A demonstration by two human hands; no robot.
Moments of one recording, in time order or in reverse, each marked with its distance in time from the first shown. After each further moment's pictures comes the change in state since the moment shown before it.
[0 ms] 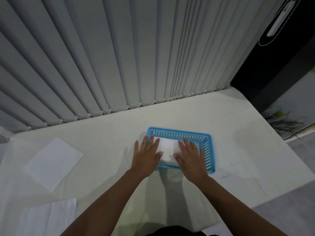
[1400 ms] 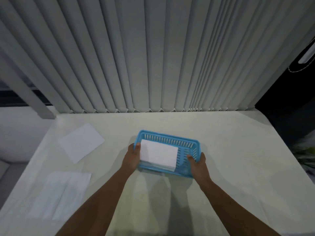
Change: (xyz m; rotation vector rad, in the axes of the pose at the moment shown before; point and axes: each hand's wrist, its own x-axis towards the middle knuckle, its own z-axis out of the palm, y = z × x) left_hand -0.046 -0.034 -0.006 -0.962 0.330 -0.644; right_hand 0.004 0.011 -0.012 1.081 -0.117 0.388
